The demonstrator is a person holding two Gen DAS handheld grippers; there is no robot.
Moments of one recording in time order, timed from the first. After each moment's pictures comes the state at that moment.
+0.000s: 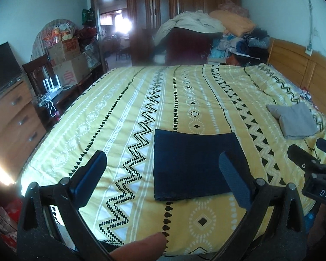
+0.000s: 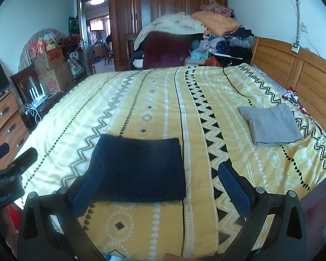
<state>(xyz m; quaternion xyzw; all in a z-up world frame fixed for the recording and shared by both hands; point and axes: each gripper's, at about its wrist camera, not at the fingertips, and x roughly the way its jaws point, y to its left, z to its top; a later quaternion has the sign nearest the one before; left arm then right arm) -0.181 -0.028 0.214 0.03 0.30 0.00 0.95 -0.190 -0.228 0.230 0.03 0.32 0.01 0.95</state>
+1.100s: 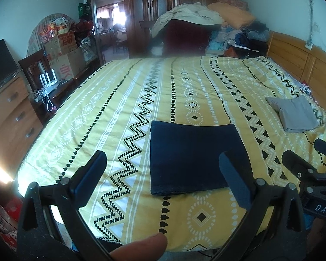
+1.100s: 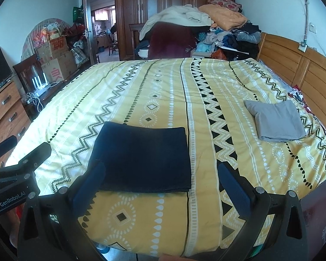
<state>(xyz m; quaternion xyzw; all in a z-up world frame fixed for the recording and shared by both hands) -0.173 -0.030 0.202 0.03 0.32 0.00 0.95 -0.185 -0.215 0.213 0.02 0.35 0.02 0.94</state>
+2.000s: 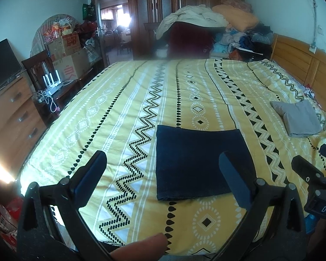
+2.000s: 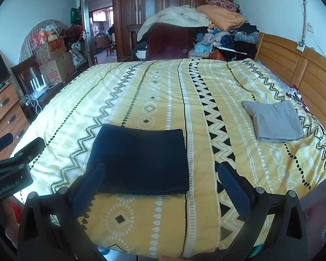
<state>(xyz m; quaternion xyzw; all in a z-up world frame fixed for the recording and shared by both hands) -0.163 -0.017 0.209 0.02 0.32 0.01 0.95 -0.183 -0.218 0.216 0.02 0.34 0.01 0.94</state>
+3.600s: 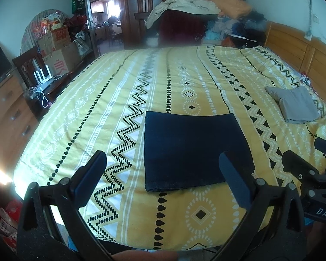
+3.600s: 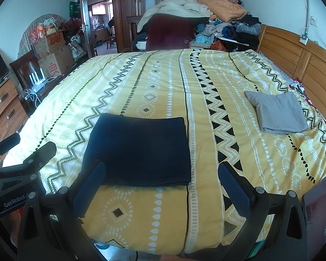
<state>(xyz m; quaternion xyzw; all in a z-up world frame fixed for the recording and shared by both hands) -0.160 -0.039 0.182 0.03 0.35 -0.01 0.93 -0.174 -0.218 0.191 0.03 0.37 0.02 0.93</state>
